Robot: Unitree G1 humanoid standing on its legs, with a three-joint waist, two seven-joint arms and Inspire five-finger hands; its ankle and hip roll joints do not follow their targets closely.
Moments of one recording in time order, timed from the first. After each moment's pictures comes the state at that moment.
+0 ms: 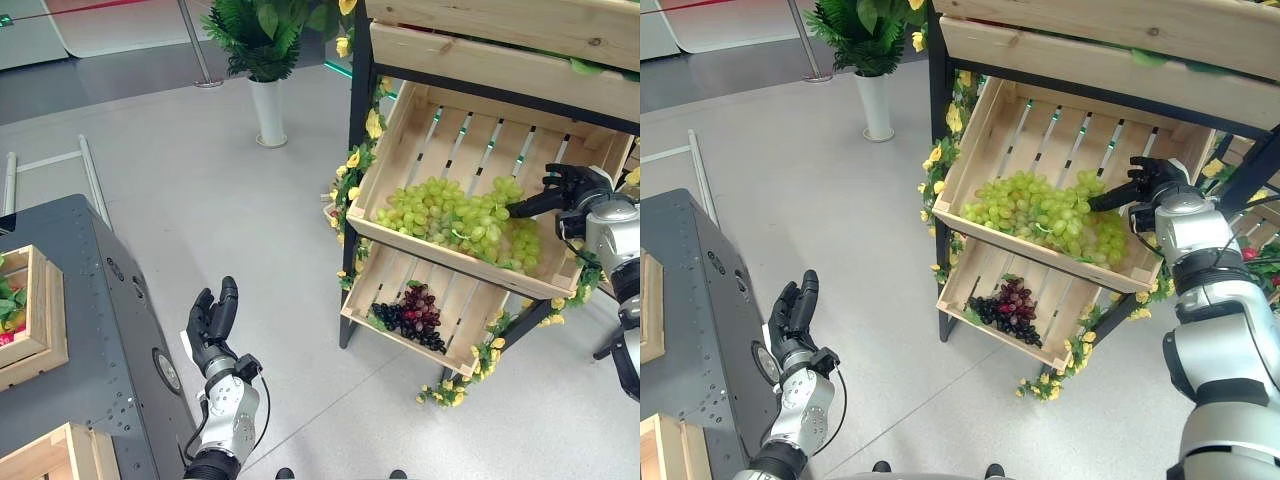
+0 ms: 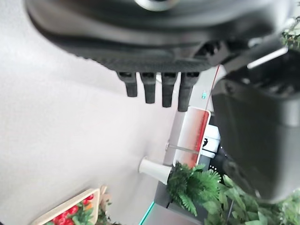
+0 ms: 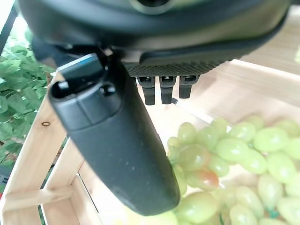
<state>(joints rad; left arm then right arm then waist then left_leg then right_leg) -0.07 0.21 -0.14 0.54 -0.64 -0.44 0.55 -1.03 -0.86 0.41 0.87 0.44 0.39 -0.03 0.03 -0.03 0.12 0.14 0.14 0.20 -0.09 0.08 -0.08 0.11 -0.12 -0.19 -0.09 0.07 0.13</state>
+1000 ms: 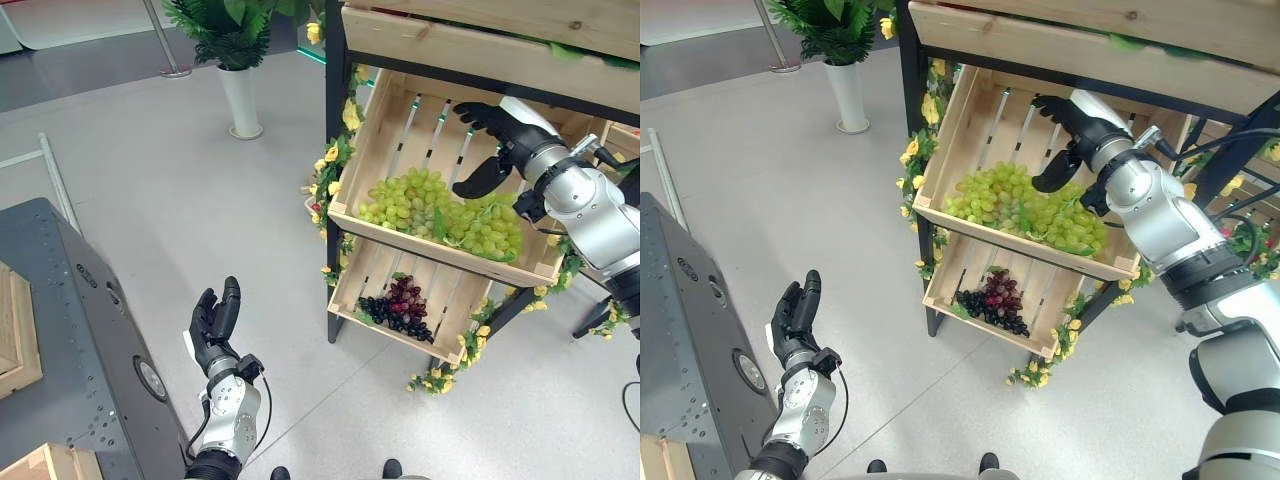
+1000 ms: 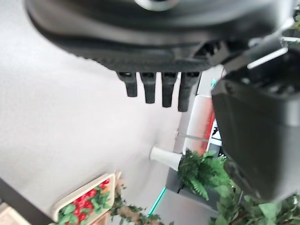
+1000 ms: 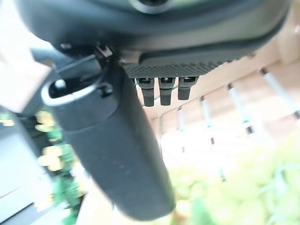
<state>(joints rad) -0.07 0.21 -0.15 0.54 -0.63 -0.43 0.55 -0.95 -0.97 0.56 0.20 0.18 0.29 0.07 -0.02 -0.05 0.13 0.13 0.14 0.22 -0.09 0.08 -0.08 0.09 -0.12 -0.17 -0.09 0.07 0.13</state>
